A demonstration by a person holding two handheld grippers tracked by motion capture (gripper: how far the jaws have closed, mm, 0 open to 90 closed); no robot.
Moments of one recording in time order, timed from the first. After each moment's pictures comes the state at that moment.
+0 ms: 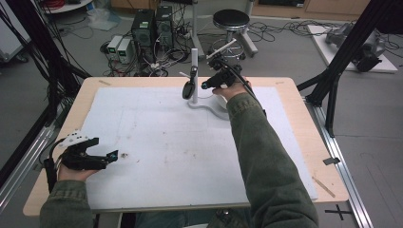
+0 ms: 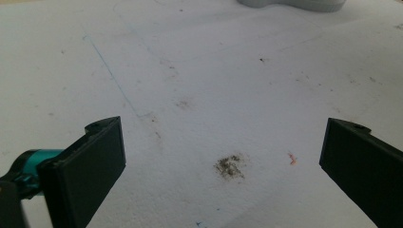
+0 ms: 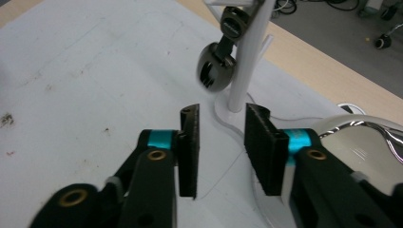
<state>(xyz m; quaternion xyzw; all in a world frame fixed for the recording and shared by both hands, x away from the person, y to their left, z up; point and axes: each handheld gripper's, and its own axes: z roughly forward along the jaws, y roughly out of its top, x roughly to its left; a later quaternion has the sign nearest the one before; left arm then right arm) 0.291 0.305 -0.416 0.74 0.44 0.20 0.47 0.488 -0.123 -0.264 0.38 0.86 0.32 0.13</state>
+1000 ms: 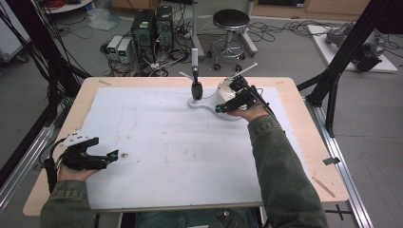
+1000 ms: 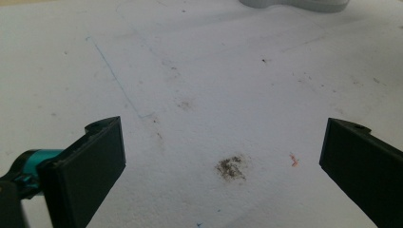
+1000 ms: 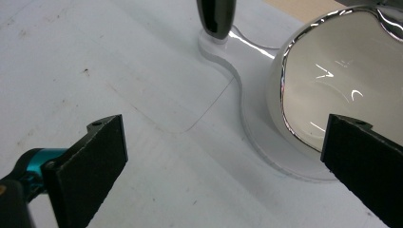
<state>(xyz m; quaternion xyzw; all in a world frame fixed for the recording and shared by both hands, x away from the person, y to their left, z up) 0.291 0.304 -0.416 0.74 0.45 0.20 0.47 0.447 -0.181 -0.306 0.39 0.86 0.31 0.12</state>
